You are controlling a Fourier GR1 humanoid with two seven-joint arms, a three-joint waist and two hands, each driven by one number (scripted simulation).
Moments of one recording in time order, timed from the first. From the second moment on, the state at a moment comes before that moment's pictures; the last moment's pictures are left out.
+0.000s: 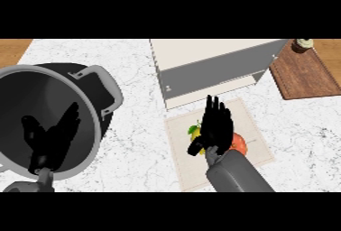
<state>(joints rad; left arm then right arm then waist) -0.03 0.37 -0.13 -1.44 0.34 0.18 0.23 -0.40 -0.02 0.51 -1.32 0.92 -0.07 1.06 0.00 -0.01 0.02</state>
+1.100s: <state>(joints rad) -0.04 0.35 -0.09 -1.45 0.31 0.14 0.26 -0.45 -0.01 0.65 -1.20 0.73 -0.06 0.78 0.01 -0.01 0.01</state>
